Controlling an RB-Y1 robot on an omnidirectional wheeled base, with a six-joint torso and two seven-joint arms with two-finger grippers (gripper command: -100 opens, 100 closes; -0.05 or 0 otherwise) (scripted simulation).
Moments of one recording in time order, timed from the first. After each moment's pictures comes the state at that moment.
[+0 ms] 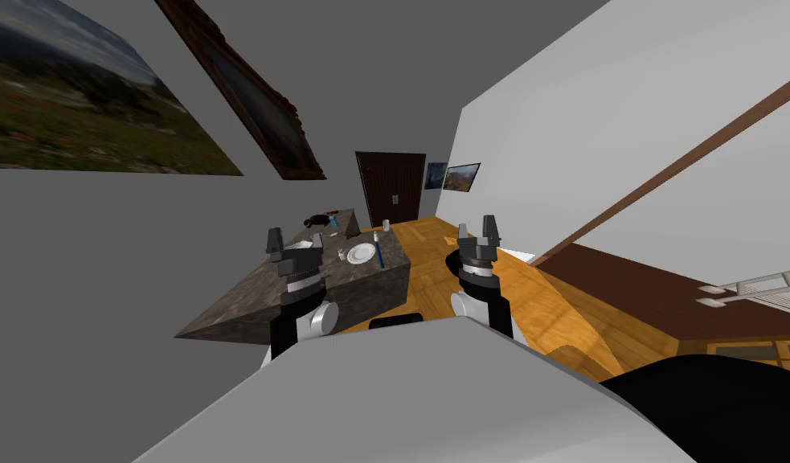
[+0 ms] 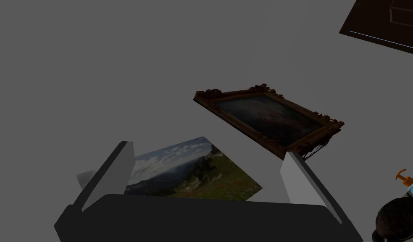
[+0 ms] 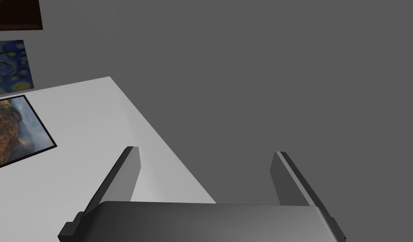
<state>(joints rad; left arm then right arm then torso) 0.45 -0.04 -0.03 -2.32 0.10 -0.51 0.01 0.52 0.02 -0.02 -2.36 -0.07 -0.57 0.07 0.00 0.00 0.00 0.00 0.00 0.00</state>
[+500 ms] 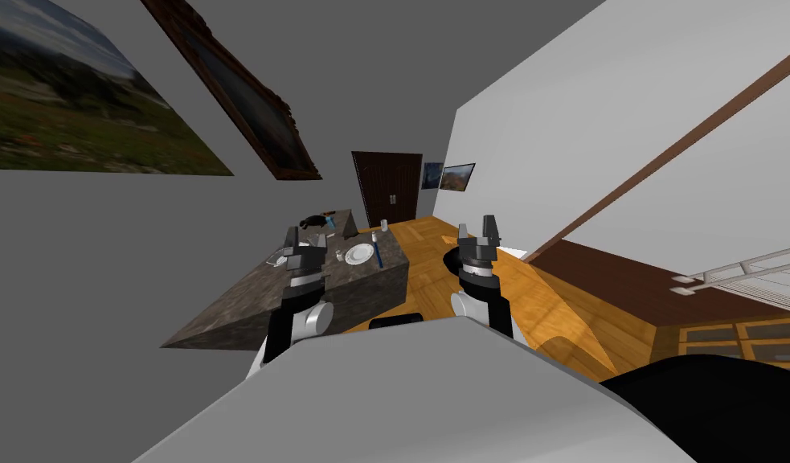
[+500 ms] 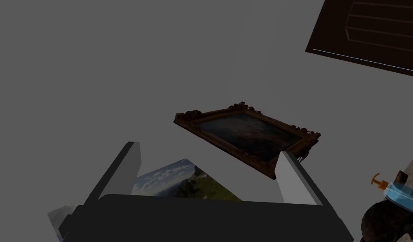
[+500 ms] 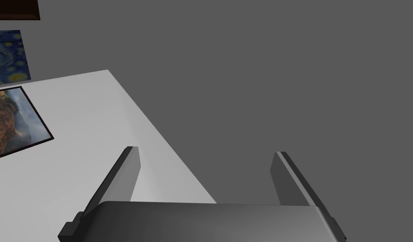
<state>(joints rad) 0.42 0.08 -0.01 -2.30 0.15 -0.42 -0.02 0.52 0.02 -0.02 -2.36 -0.07 -0.57 0.07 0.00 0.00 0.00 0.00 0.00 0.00</state>
